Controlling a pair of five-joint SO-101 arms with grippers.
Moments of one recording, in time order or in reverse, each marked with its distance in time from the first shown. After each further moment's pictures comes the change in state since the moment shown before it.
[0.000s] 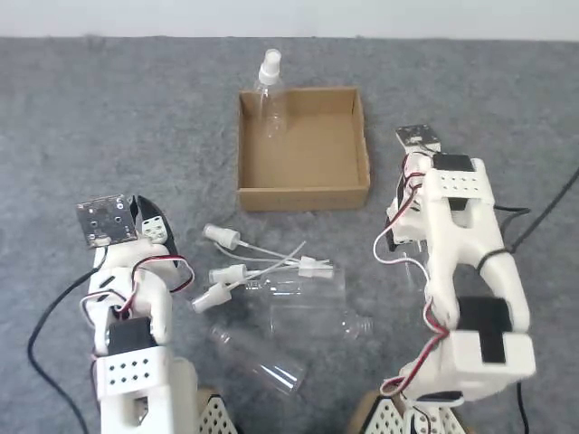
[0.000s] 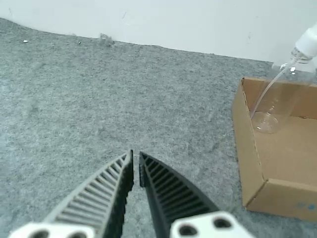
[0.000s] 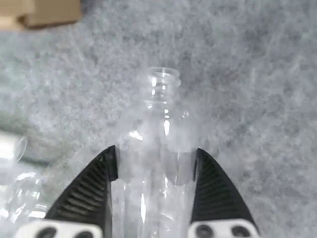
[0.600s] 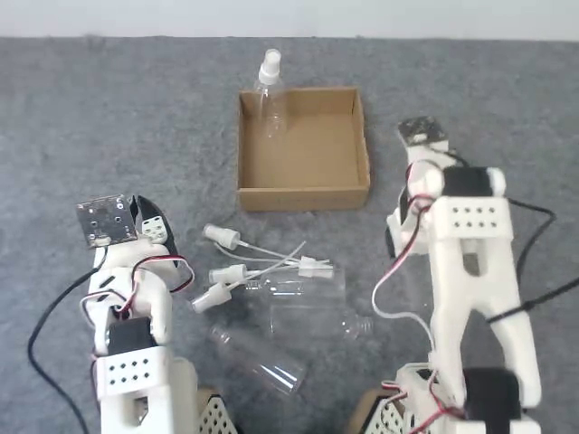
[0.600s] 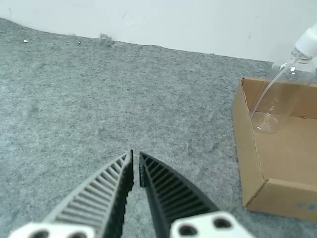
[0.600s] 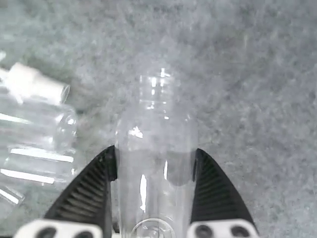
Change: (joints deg) left arm 0.0 0.0 0.0 0.0 0.0; right arm -3.9 -22.3 5.5 13.4 -0.2
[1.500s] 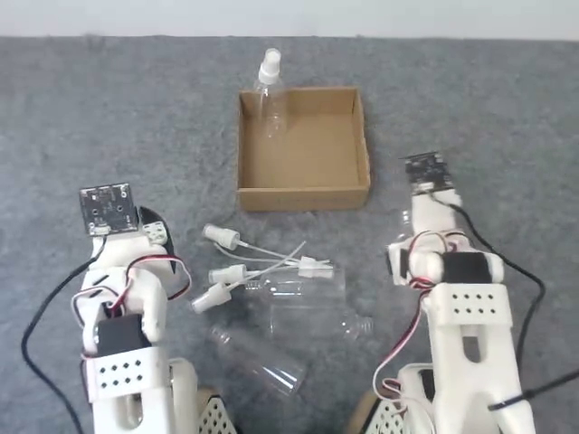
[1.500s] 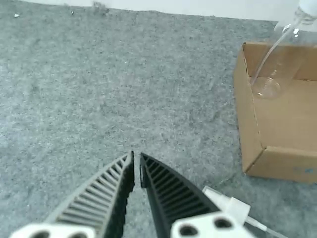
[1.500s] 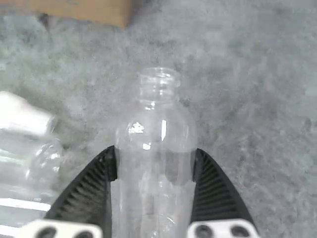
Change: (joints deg) left arm 0.0 0.0 -9.9 19.1 -3.2; right arm 3.0 -25.6 31.2 -26.1 -2.3
